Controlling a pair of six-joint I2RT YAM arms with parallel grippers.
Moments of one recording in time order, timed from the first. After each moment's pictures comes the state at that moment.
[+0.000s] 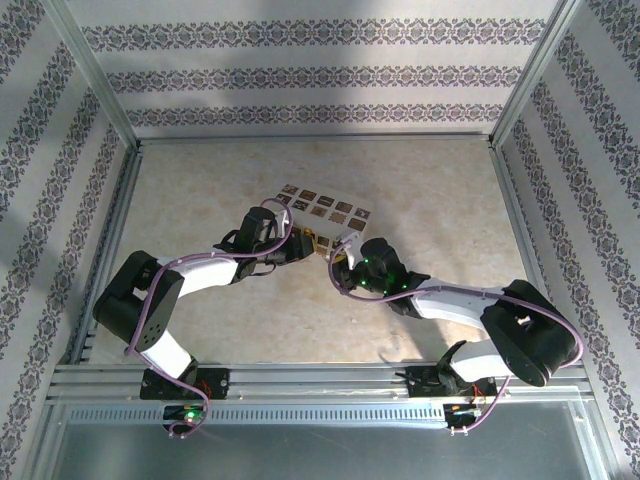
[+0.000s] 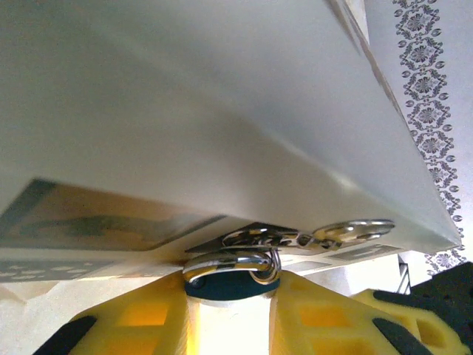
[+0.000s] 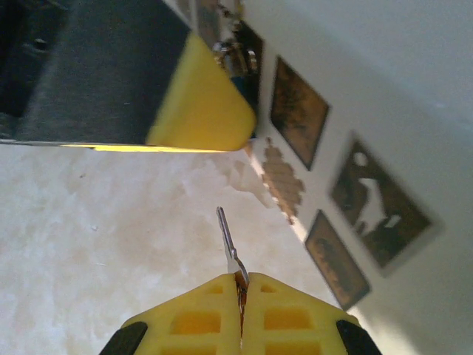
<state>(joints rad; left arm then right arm) -0.50 1.61 0.75 0.24 0.47 -0.80 0.72 1.38 0.49 0.34 -0.17 0.24</state>
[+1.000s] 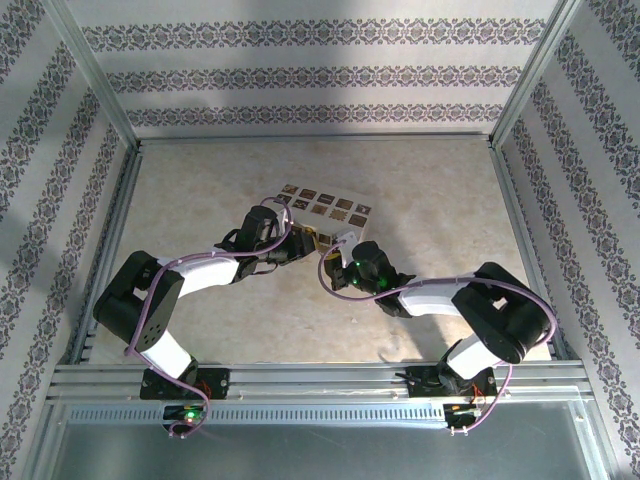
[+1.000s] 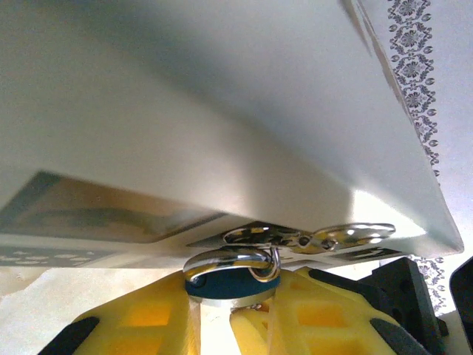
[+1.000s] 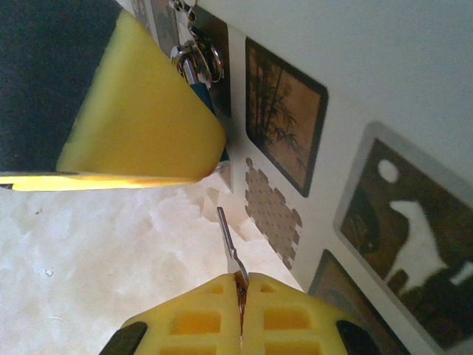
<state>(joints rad) -0.51 1.61 0.77 0.24 0.47 -0.88 0.74 1.54 0.49 0.54 -0.07 0.29</state>
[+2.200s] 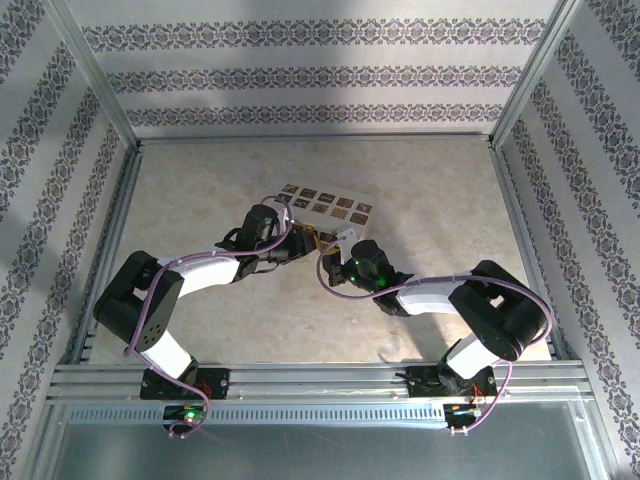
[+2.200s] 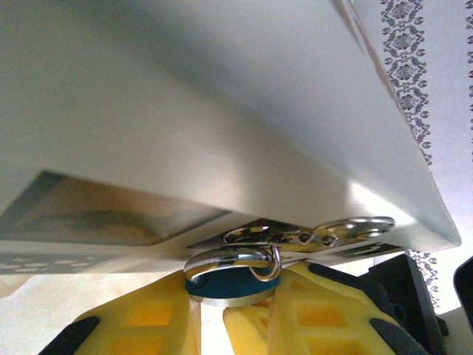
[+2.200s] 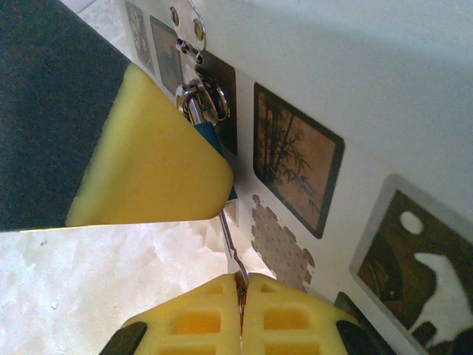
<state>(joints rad) -0.51 1.61 0.78 0.24 0.47 -0.89 0.74 1.56 0.51 0.59 -0.04 0.31</state>
